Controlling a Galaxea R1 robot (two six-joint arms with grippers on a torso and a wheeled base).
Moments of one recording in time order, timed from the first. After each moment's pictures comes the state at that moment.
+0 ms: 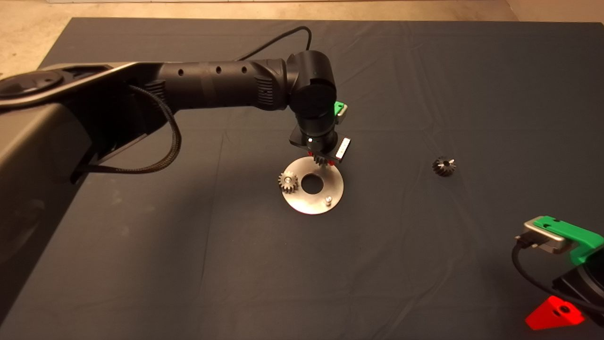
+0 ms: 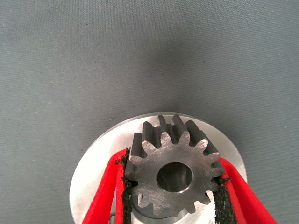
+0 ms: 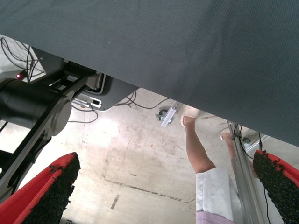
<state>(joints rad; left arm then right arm) -0.40 2.96 -1.48 0.43 1.32 -1.02 0.42 1.88 -0.42 0.09 -1.53 1.15</state>
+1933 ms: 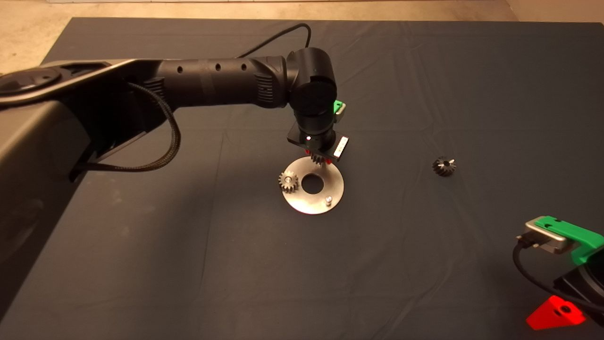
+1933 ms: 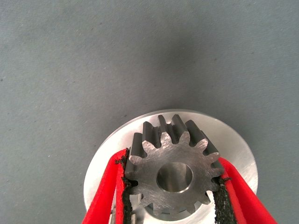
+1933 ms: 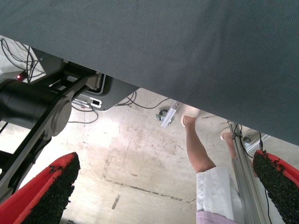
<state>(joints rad) -0.40 2.96 -1.48 0.43 1.35 -1.01 0.42 1.88 -0.42 0.09 -1.53 1.15</state>
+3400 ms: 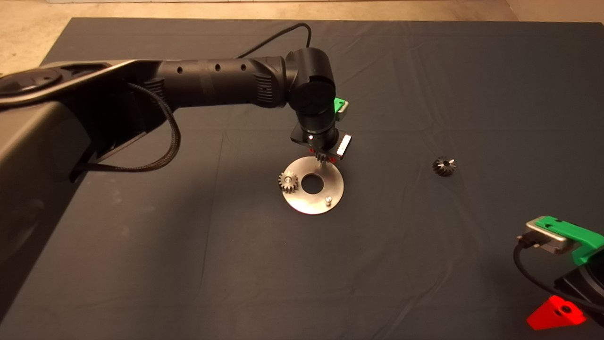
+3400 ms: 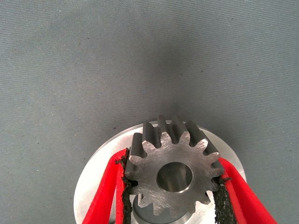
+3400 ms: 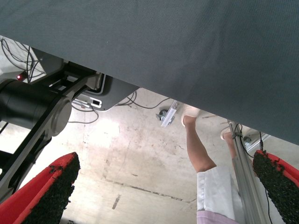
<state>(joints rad) -0.40 2.96 -1.49 0.43 1.31 -0.99 0.42 1.88 -0.42 0.09 -1.53 1.15</state>
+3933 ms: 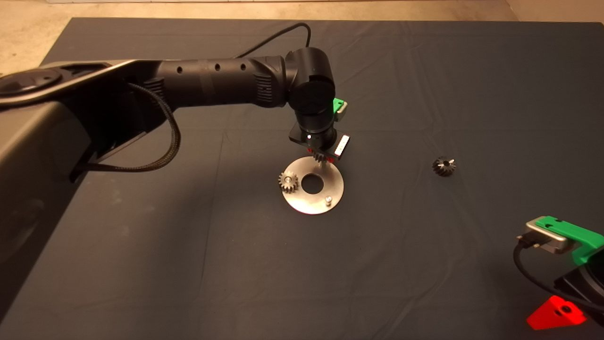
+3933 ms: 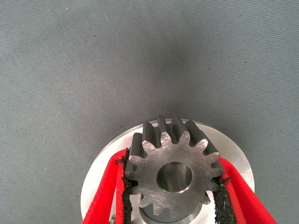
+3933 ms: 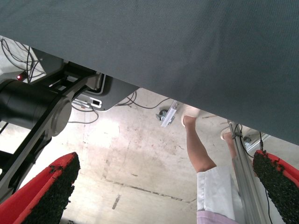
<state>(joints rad) -0.40 2.96 -1.49 0.43 1.32 -0.98 0.42 1.88 -0.42 0.09 -1.53 1.15</state>
